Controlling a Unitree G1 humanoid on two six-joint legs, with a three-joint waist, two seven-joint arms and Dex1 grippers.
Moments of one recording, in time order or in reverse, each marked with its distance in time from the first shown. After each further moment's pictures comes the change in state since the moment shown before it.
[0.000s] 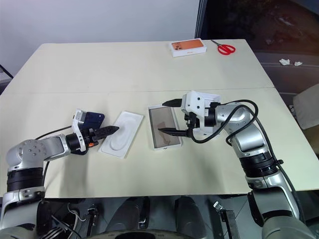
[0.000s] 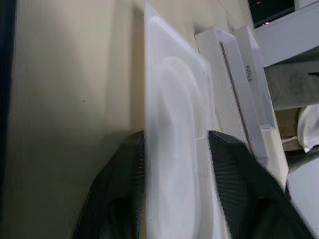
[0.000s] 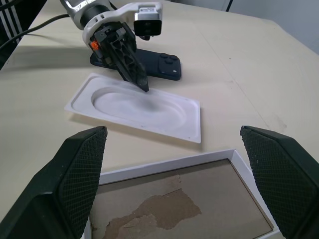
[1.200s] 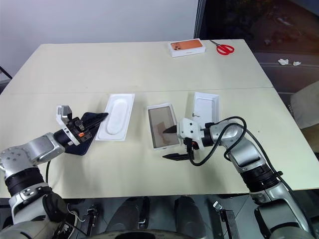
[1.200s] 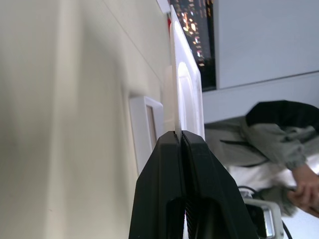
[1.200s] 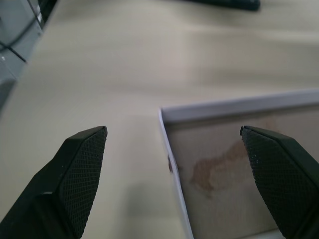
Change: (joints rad) left arm -0.070 -0.146 0.417 0.068 -0.355 0.185 0.329; right arm 0.135 -0.044 0.142 0.024 -0.108 -0.046 0.071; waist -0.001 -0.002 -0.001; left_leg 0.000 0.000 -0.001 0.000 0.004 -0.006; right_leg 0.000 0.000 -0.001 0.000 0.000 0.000
